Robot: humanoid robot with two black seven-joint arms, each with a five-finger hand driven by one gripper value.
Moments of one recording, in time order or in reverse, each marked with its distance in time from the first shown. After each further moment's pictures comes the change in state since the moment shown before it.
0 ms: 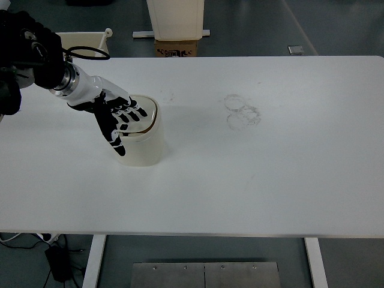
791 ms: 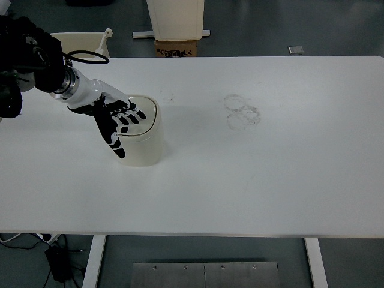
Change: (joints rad) left arm 0.015 0.002 0.000 0.001 0.000 0.004 0.000; right arm 0.000 0.000 0.000 0.000 0.000 0.000 0.000
